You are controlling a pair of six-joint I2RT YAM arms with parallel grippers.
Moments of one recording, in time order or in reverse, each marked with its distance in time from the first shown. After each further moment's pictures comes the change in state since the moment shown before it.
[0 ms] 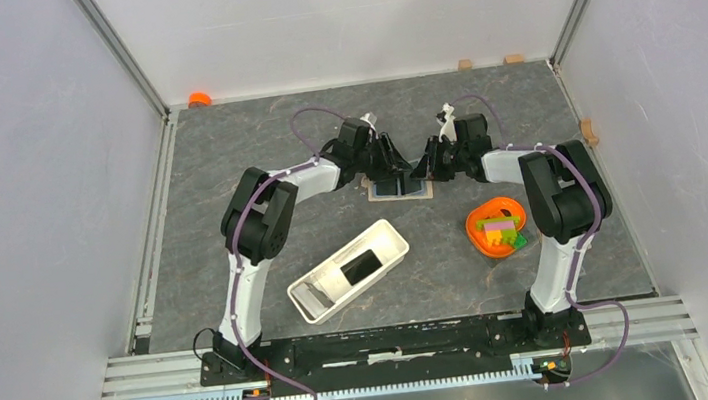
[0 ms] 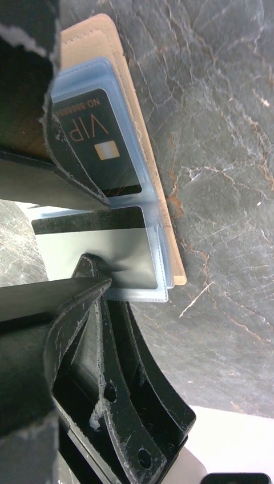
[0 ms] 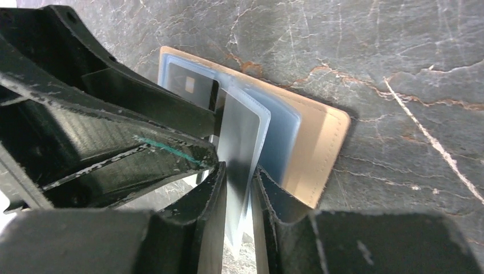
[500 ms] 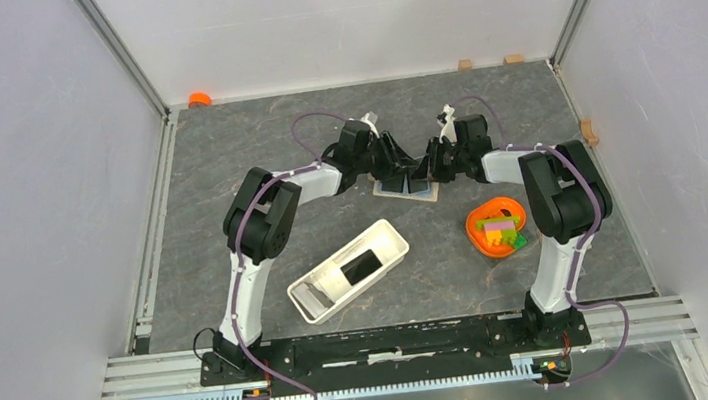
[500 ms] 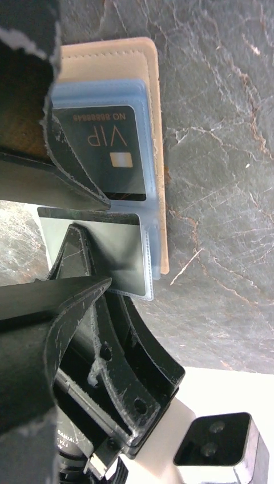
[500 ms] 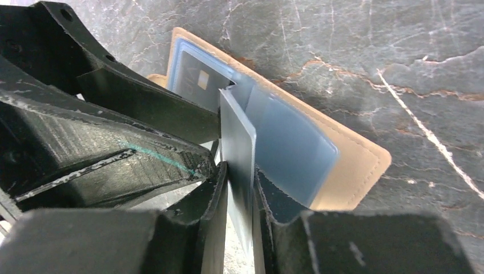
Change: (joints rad) left arm -0.008 0.015 -0.042 0.170 0.036 -0.112; right arm 0.000 0.000 -0.005 0.005 -0.003 0.011
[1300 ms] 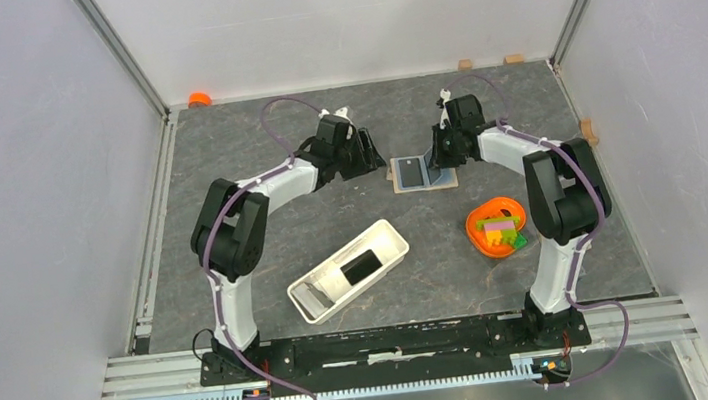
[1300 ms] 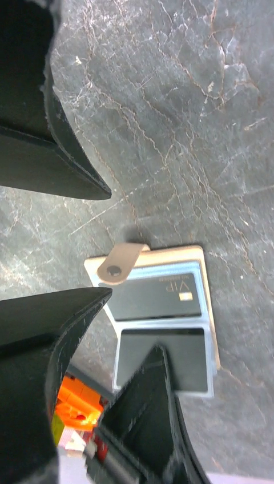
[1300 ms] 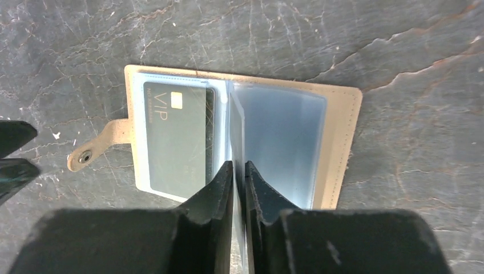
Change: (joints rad) left arm 0.053 -0.242 -0.109 -0.257 -0.219 0.267; right arm 0.018 -0.006 0.214 -0.382 0.322 -0.154
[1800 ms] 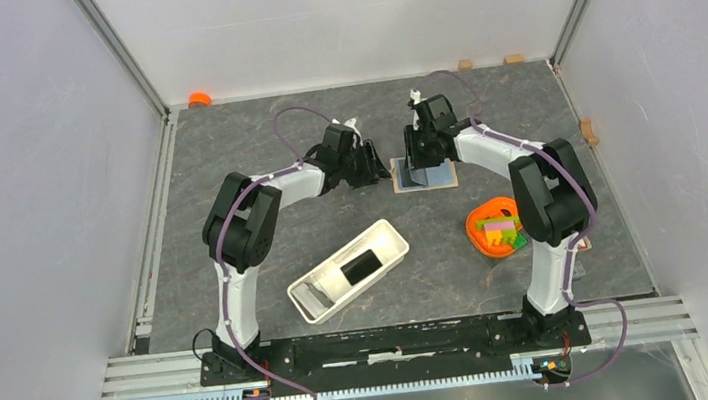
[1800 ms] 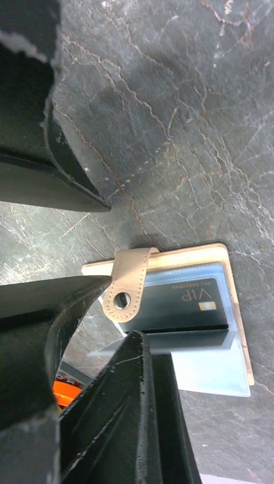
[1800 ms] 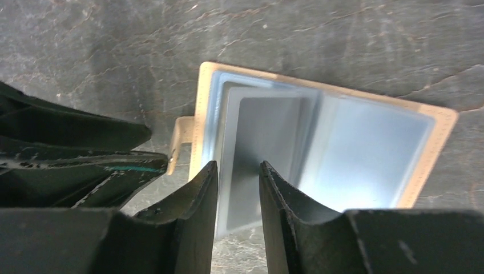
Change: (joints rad) left arm 0.000 0.107 -0.002 0.057 0.113 0.014; right arm 0.130 0.027 0.119 -0.080 0.107 -0.007
